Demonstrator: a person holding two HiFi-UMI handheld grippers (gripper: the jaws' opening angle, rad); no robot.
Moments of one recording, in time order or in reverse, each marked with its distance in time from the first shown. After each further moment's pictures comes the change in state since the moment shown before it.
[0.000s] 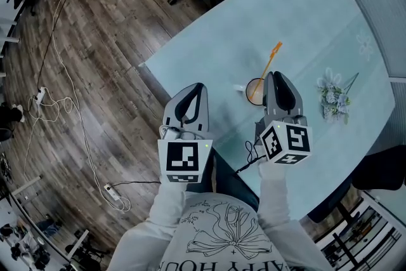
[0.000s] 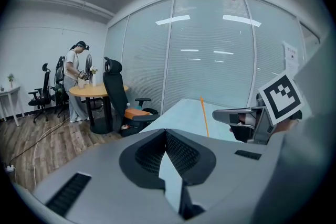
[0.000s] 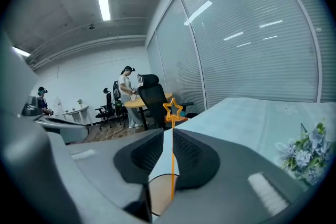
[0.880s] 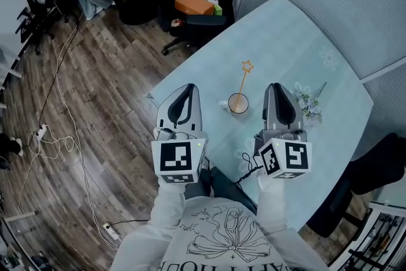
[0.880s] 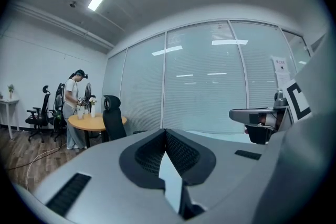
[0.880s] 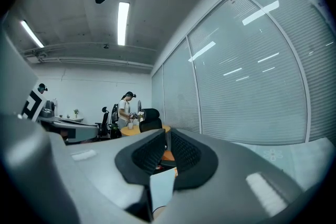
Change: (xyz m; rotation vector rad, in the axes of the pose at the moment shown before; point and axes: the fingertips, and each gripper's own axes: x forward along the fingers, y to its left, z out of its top) left arm -0.087 -0.028 0.129 0.057 -0.295 -0.005; right arm -0.125 0.032 0.149 -0.116 -0.335 -0.034
